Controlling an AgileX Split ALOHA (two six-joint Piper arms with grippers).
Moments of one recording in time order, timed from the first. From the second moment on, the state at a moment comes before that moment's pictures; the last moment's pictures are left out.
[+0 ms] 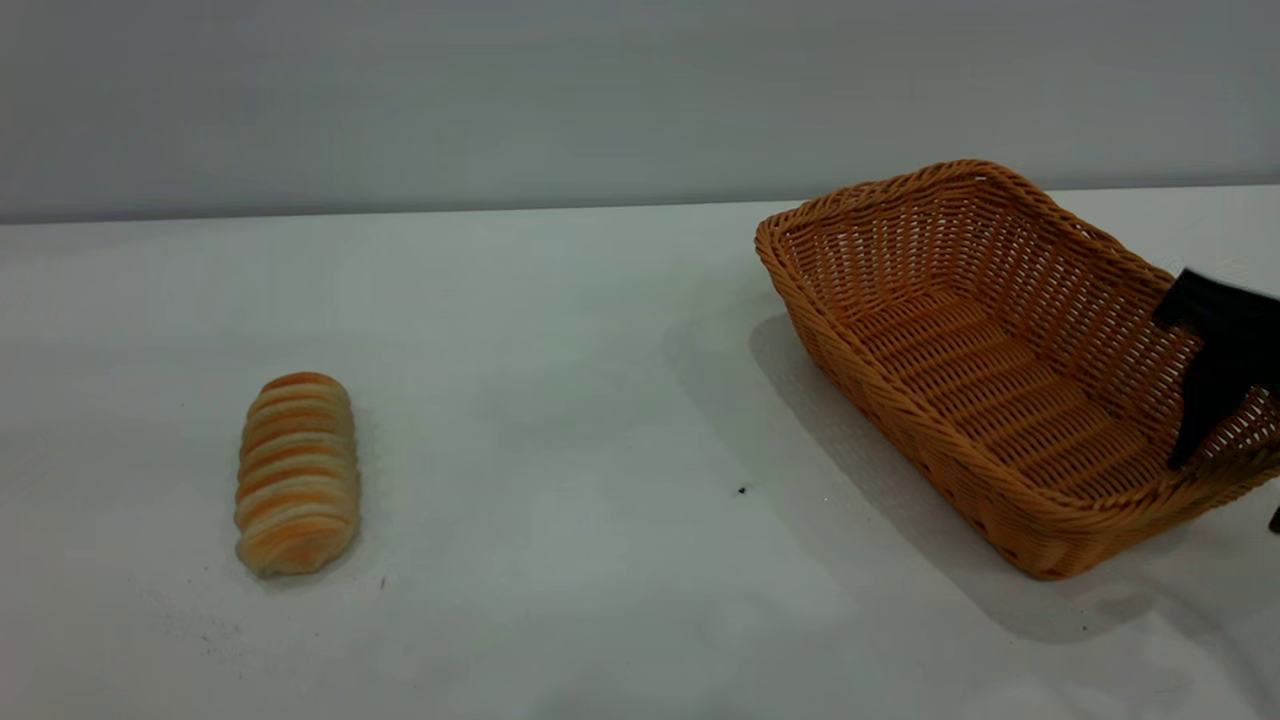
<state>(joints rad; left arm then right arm) -0.16 0.80 -0.63 -0.10 0.69 -0.07 0.11 1.84 -0.69 0.11 0.15 0.78</state>
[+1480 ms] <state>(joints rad) -0.16 0.80 -0.63 -0.13 0.69 -0.07 0.33 1.90 -0.98 0.53 0.30 0.04</state>
